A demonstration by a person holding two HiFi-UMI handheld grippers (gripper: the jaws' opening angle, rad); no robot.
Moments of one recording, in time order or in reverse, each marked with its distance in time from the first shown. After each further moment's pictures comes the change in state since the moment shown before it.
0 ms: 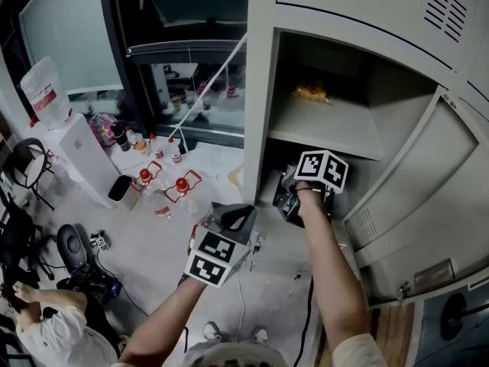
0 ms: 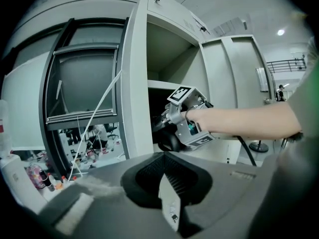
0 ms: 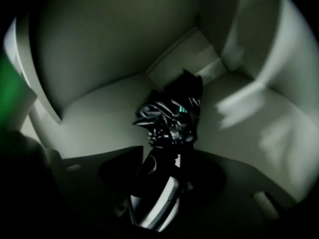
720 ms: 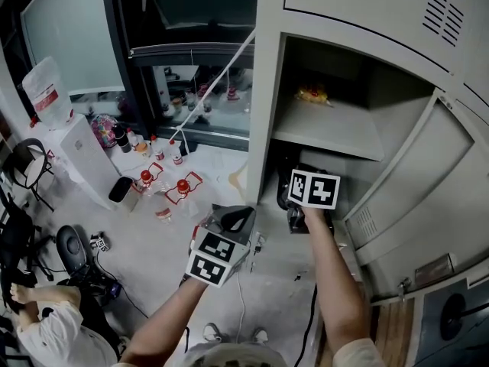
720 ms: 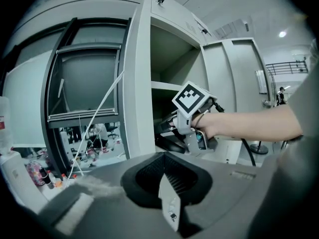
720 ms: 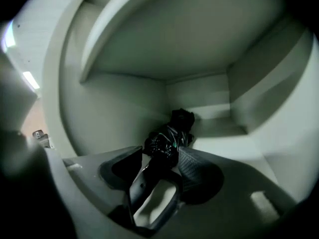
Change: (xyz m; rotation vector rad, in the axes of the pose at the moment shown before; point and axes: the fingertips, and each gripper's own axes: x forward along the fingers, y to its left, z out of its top) left arm -0.007 0.003 -0.005 -0.022 -0.006 0.001; right arm -0.023 0.000 0.007 -0.496 -0.142 -0.182
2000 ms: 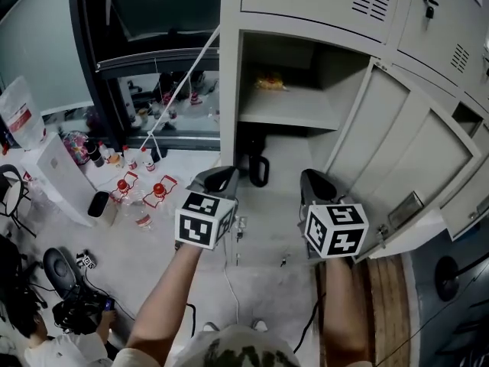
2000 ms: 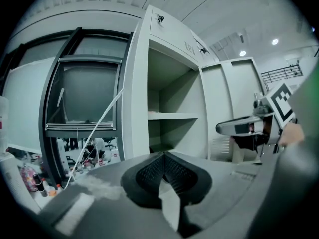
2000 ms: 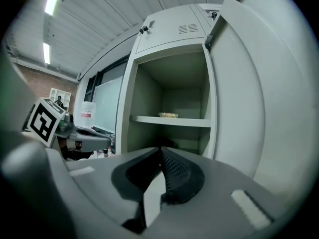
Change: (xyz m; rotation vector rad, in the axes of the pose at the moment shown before) left arm -0.019 -0.007 0.075 -0.027 -0.152 -0.024; right arm -0.224 0.019 0.012 -0.230 -0.296 -0.155
